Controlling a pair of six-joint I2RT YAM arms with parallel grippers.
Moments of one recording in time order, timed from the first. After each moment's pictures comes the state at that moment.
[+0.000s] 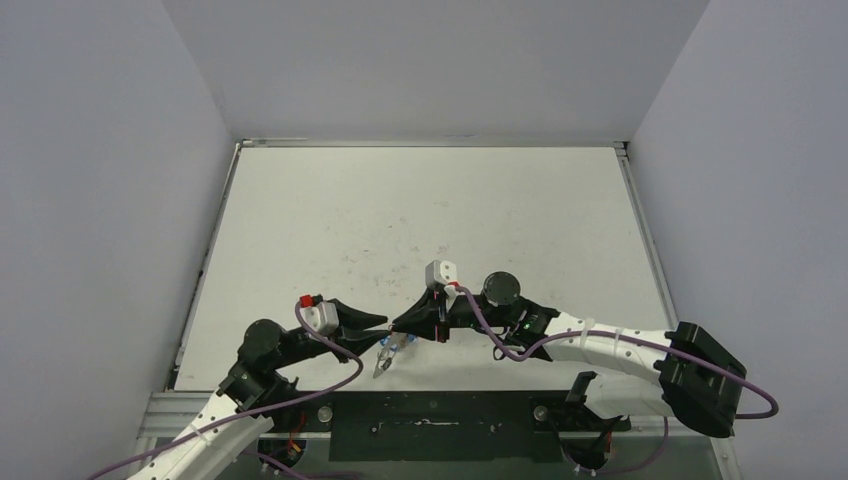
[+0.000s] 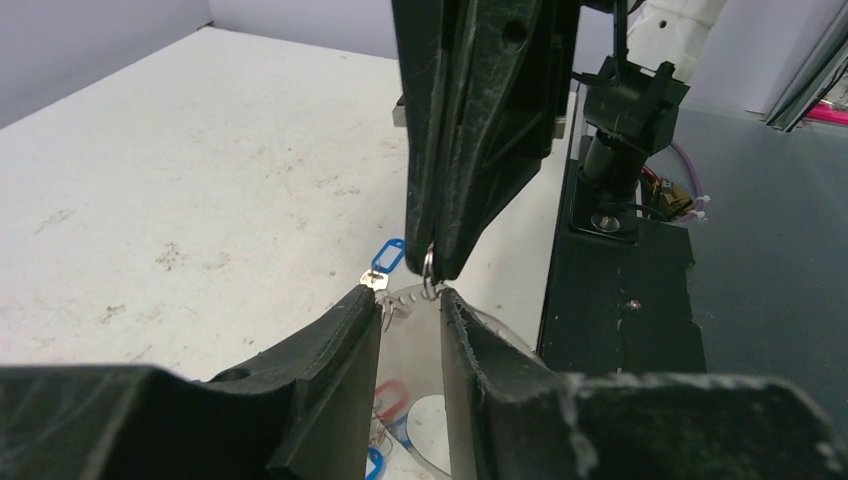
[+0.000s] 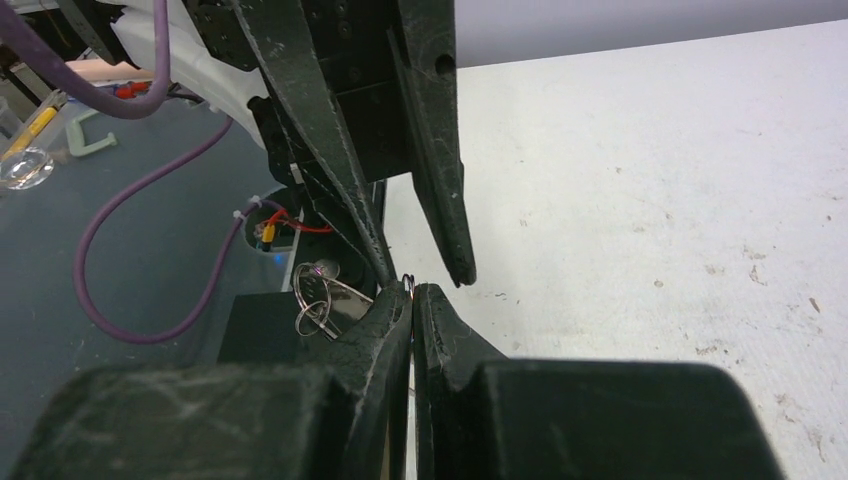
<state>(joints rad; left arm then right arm) -0.66 0.23 0.16 0.21 0.60 -0.15 1.00 1.21 0.55 0.63 -0.59 0.12</state>
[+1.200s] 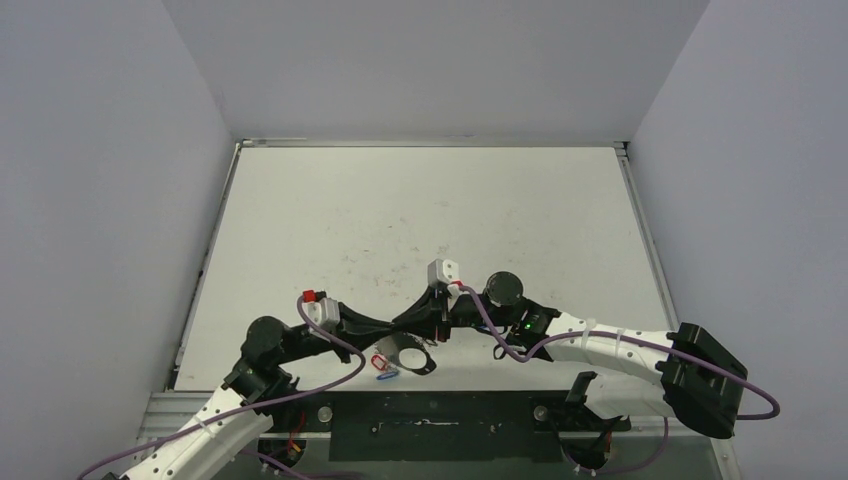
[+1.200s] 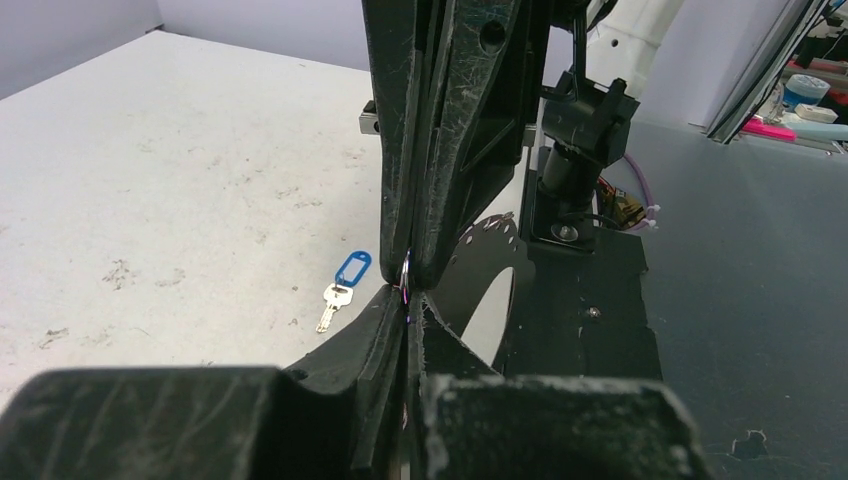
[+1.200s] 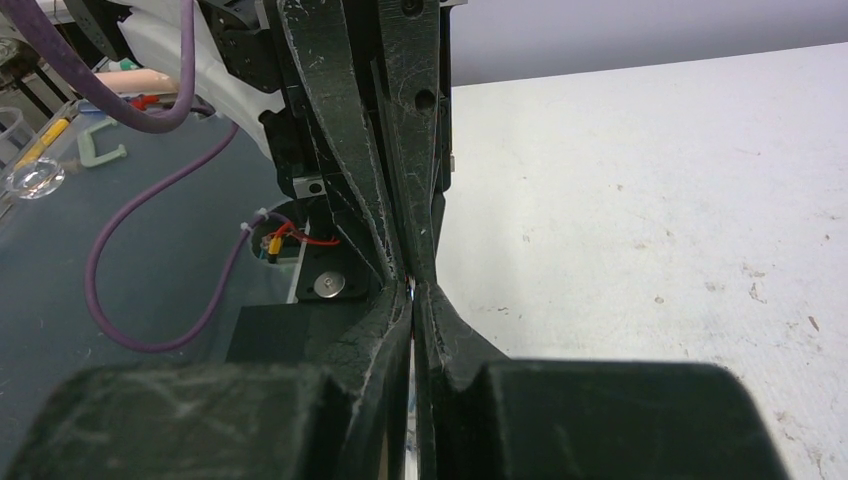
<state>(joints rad) -0.66 0.31 0.16 0.32 0.66 -0.23 1.00 1.20 0.55 0.66 -0.61 0.14</state>
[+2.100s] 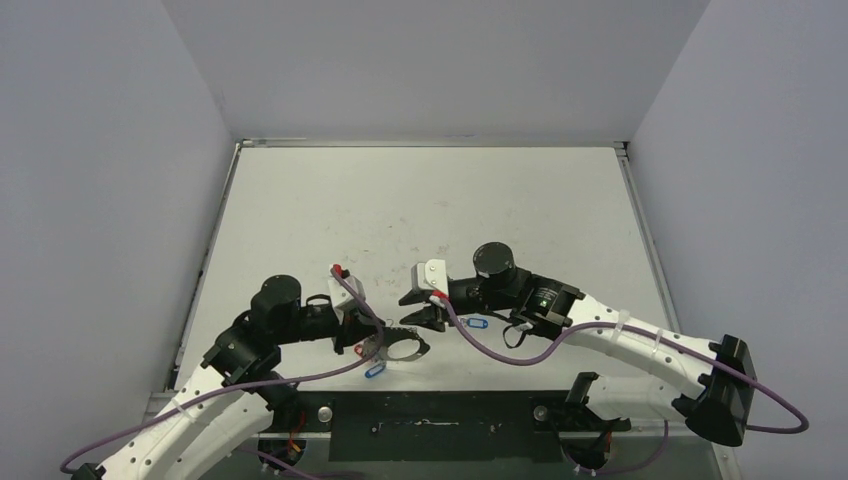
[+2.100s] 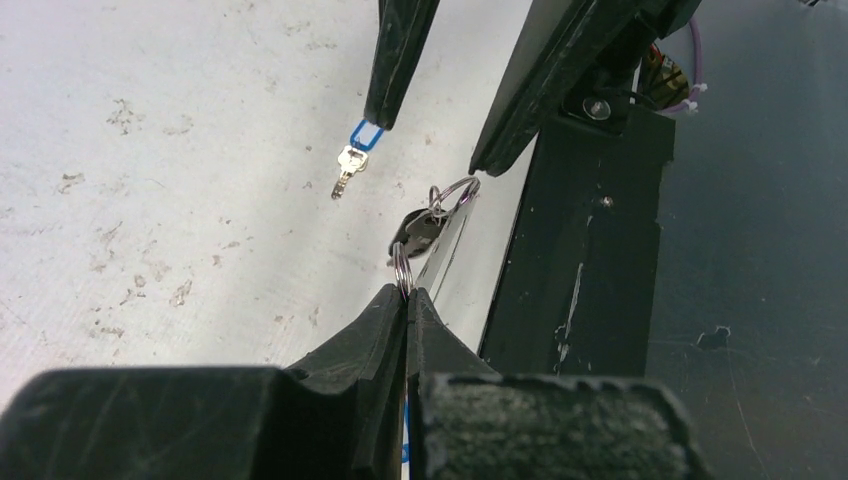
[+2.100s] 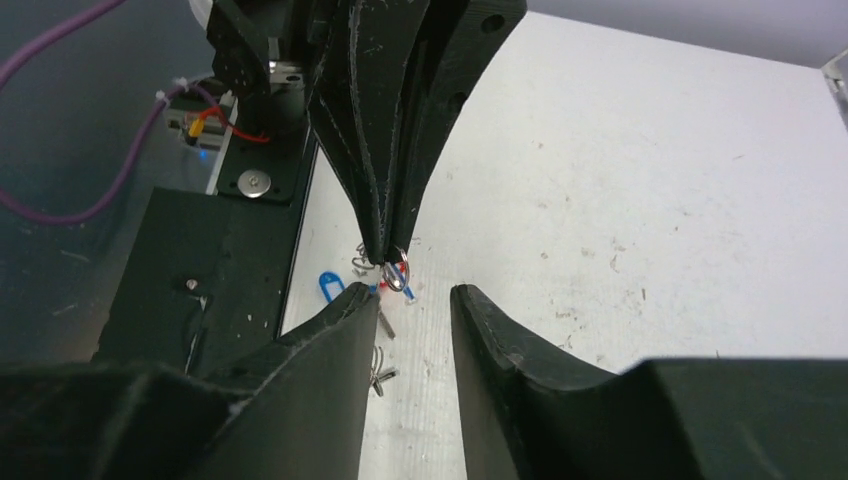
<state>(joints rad) -0.66 0.53 0.57 -0.38 0.60 0.01 1.01 1.12 0.88 -0.05 -0.57 -0.33</state>
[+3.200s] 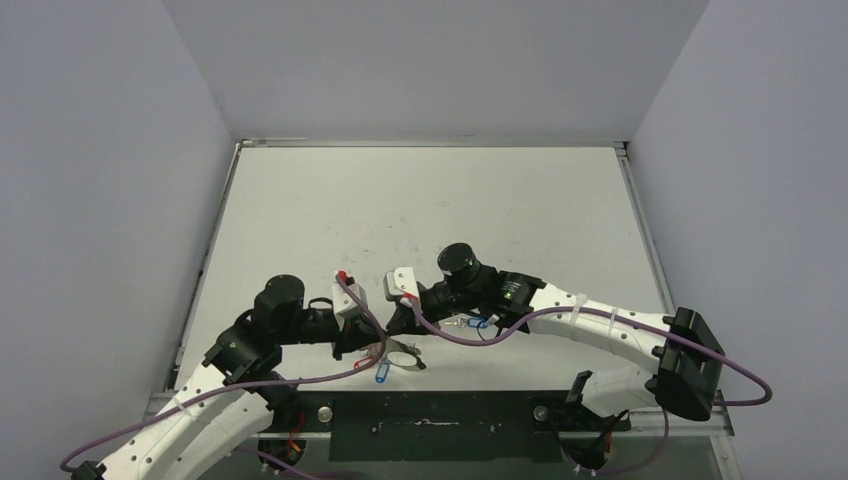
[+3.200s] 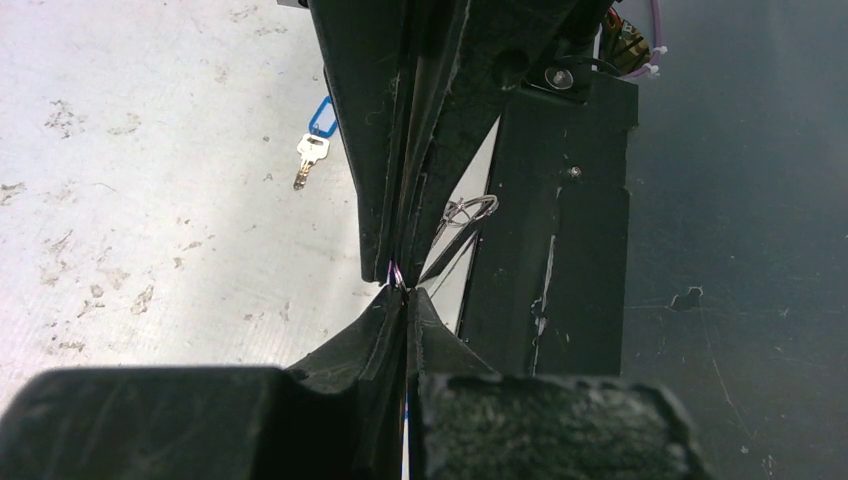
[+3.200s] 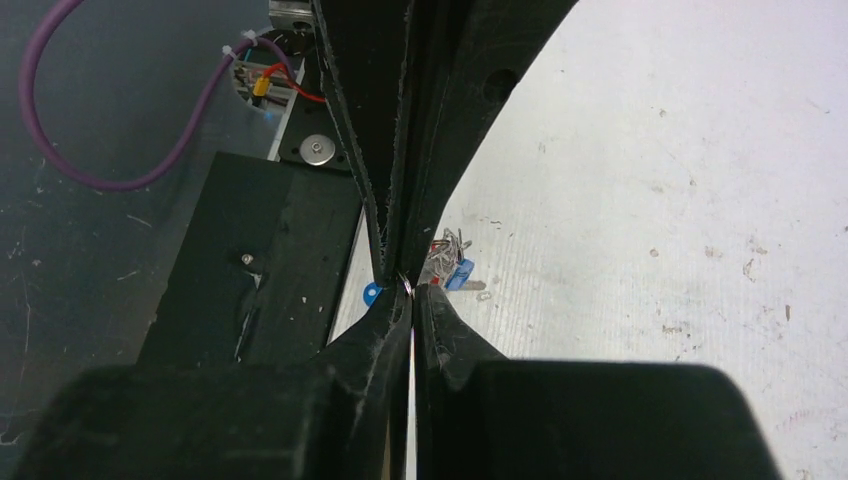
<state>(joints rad) -0.67 0.55 0.57 -0.43 0.69 0.07 1.04 1.33 0.95 -0.10 -0.68 -0.34</state>
